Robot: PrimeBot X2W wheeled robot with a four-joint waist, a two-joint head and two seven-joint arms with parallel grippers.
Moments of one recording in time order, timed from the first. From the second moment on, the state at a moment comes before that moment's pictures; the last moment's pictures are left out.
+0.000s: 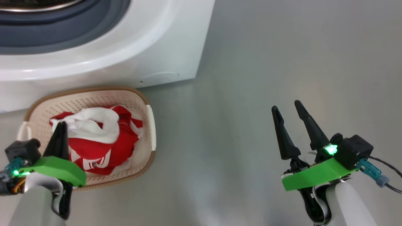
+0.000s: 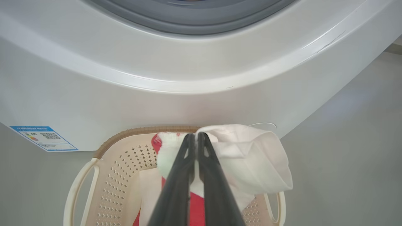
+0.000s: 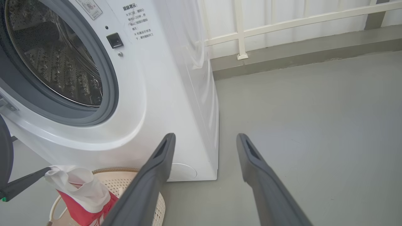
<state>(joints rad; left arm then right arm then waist) -0.49 0.19 -0.07 0.69 -0.35 -0.13 -0.26 -0.25 -0.05 0.12 0.10 0.32 0.13 -0.26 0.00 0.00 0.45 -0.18</state>
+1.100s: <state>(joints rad) -0.81 0.32 -0.29 1.26 -0.45 -0.13 -0.19 -0.35 -0.05 0.20 0.05 0.38 0.13 -0.26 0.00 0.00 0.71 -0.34</state>
